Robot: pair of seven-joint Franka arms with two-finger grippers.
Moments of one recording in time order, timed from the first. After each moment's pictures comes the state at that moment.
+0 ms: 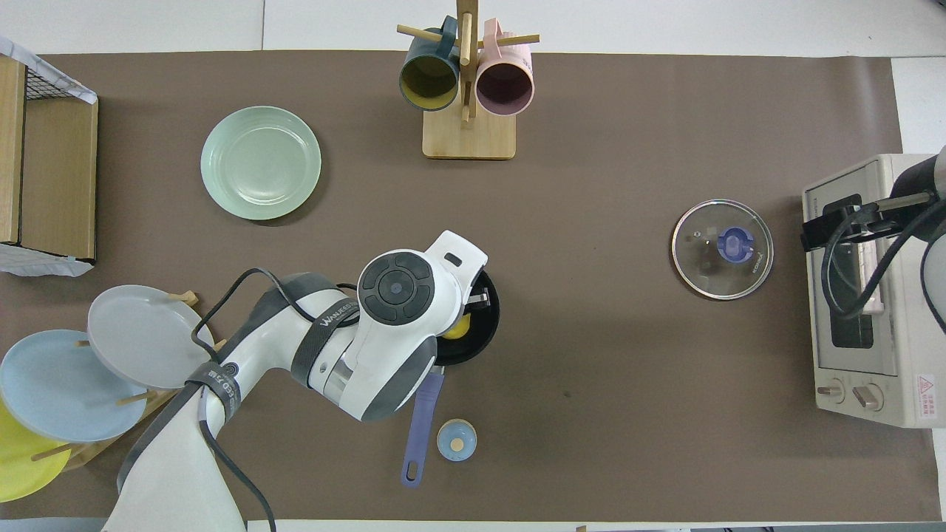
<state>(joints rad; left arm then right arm) -0.63 0.22 -0.08 -1.90 -0.09 2.16 -0.77 0.03 0.00 -0.04 -1.66 -0.03 1.59 -0.14</state>
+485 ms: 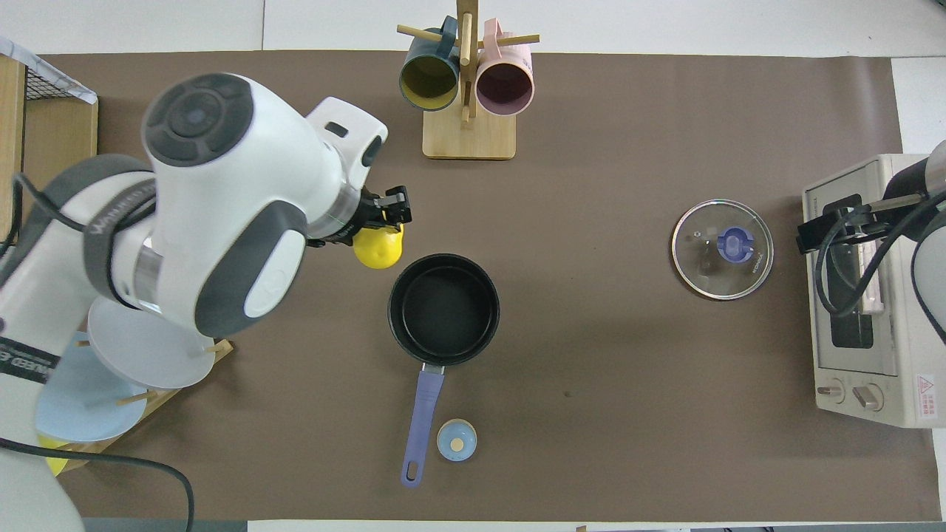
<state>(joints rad) -0.39 0.20 -0.07 -1.59 -0.12 1.84 -0.59 0.03 0.01 -0.04 -1.66 -0.03 1.58 -0.14</state>
